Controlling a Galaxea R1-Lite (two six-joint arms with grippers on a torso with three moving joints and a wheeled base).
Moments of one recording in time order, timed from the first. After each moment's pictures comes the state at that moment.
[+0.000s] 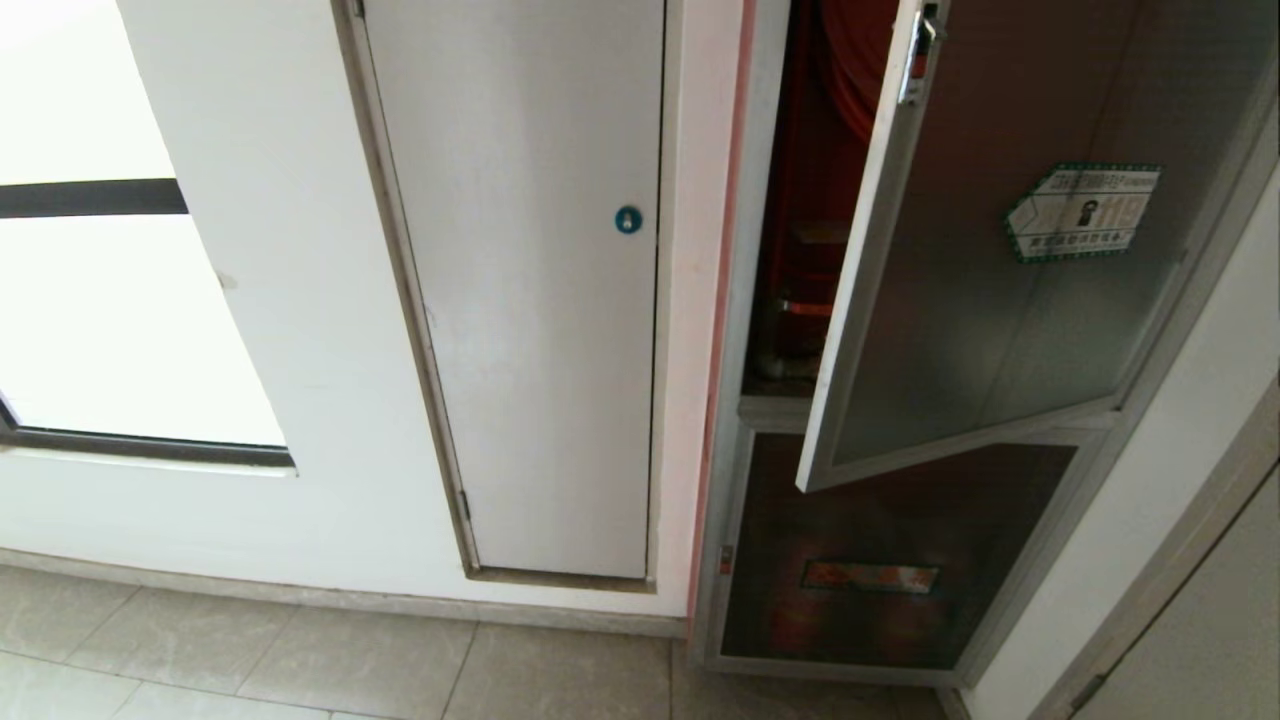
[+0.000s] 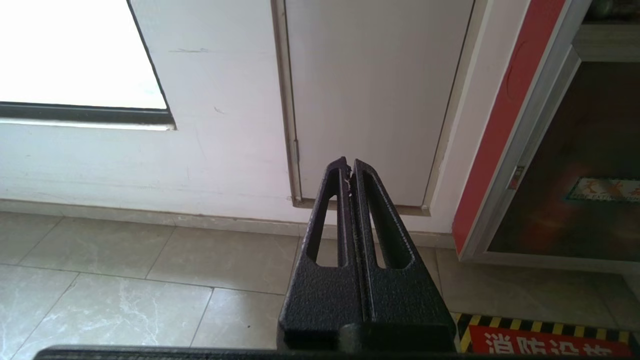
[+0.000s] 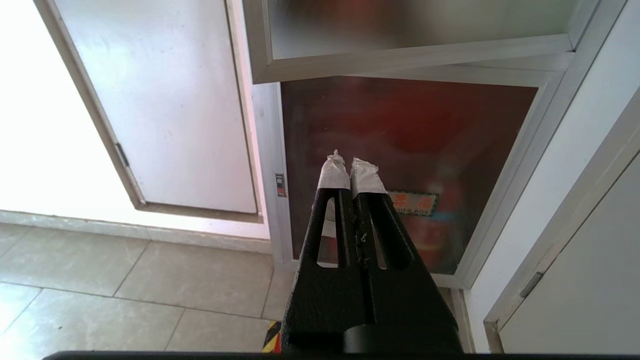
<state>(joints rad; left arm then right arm) 0.00 0.00 0.00 0.00 0.00 0.00 0.01 0.00 0.00 -0.01 0.01 0.01</state>
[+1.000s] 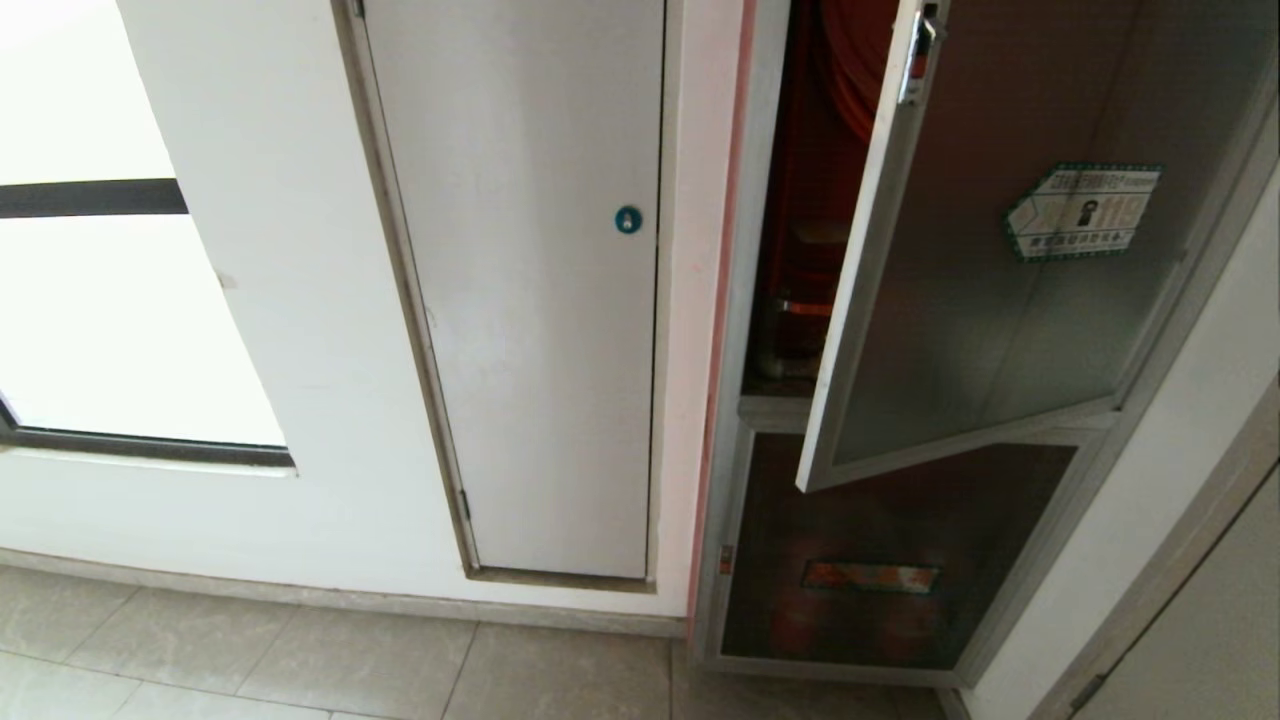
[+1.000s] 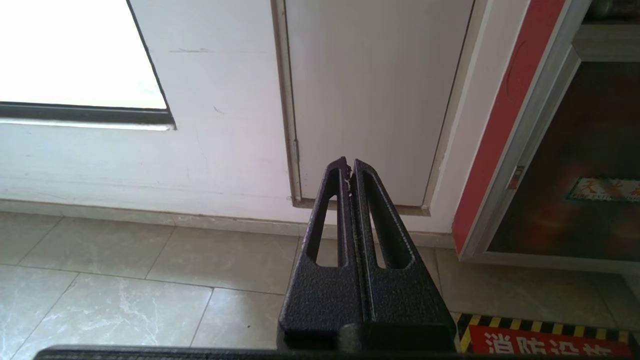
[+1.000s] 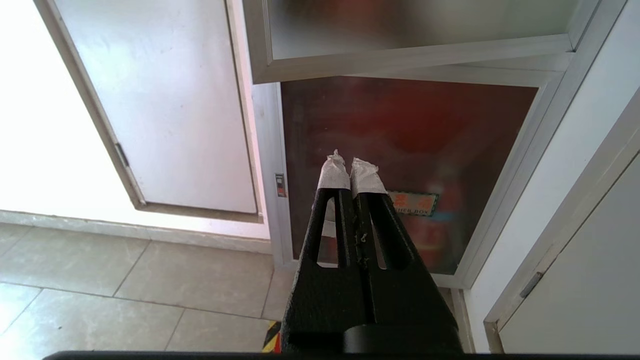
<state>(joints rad) 0.00 0.00 0.00 0.00 0.00 0.00 0.01 0.00 0.00 -0.01 0.01 0.01</state>
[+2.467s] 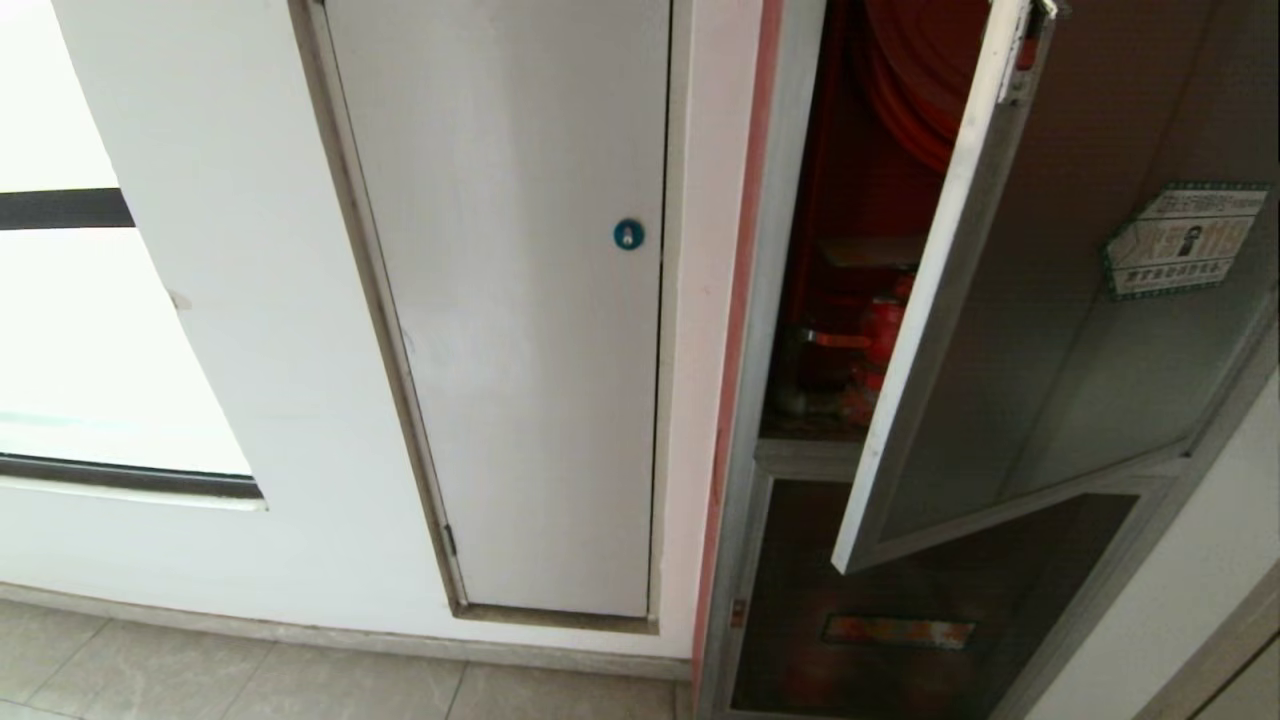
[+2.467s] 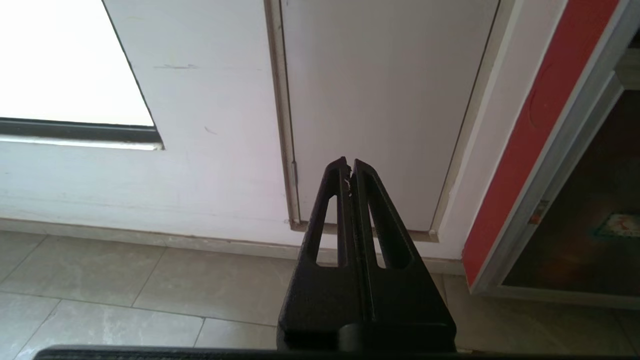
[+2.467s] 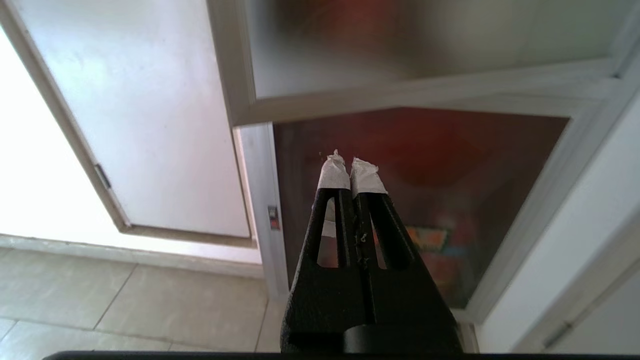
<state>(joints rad) 0.00 0.00 0.00 0.00 0.01 0.00 0.01 0.00 0.00 -0.01 0.01 0.01</state>
